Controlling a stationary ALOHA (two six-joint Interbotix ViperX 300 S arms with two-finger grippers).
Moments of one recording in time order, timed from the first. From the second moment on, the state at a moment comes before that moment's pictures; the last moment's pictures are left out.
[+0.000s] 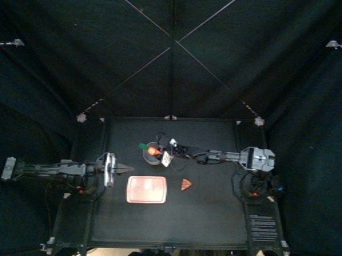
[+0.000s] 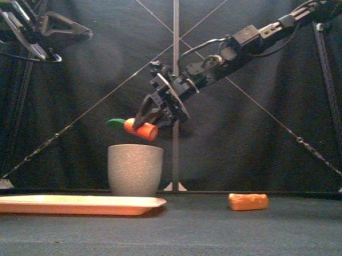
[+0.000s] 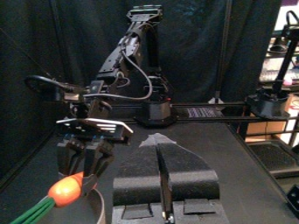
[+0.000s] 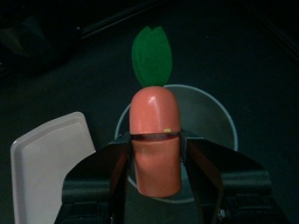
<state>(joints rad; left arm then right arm) 0.05 -0.99 1.19 0.03 -0.29 0.00 -0.29 0.23 0.21 0.14 0.11 0.05</state>
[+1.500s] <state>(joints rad) 0.06 -1.04 1.21 0.03 -0.29 0.00 -0.08 -0.92 1.03 0.02 -0.23 0.06</state>
